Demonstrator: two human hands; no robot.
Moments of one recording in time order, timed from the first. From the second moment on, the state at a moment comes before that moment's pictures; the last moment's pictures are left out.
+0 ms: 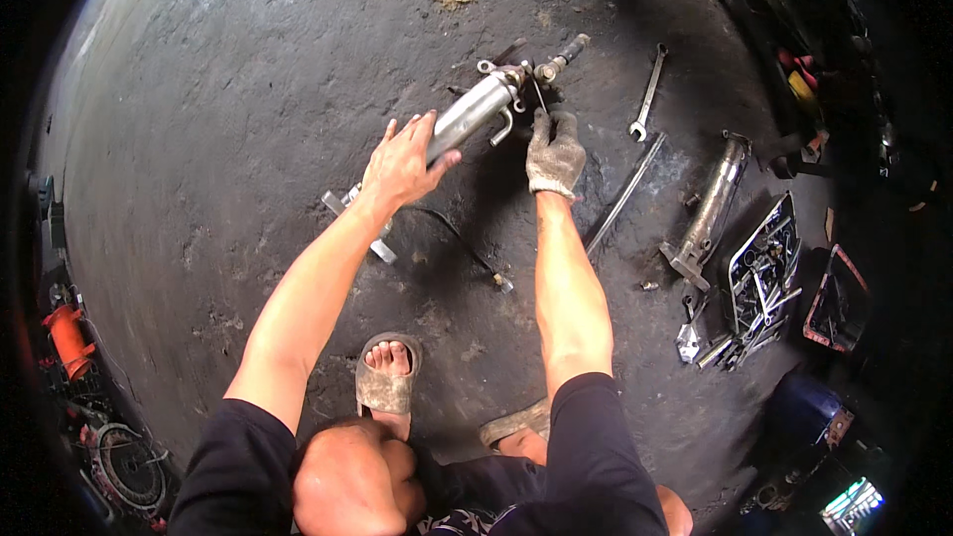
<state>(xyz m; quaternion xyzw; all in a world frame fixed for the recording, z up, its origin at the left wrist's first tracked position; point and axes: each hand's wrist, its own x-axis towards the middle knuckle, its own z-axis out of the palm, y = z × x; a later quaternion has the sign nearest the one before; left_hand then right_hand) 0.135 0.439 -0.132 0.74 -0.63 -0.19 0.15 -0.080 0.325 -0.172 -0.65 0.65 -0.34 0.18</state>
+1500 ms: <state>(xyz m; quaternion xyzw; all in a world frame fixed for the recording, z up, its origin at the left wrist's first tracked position) 0.150 0.435 -0.142 0.74 -0.64 -0.16 0.13 -0.264 0.428 -0.024 -0.78 0.42 0.21 0.42</state>
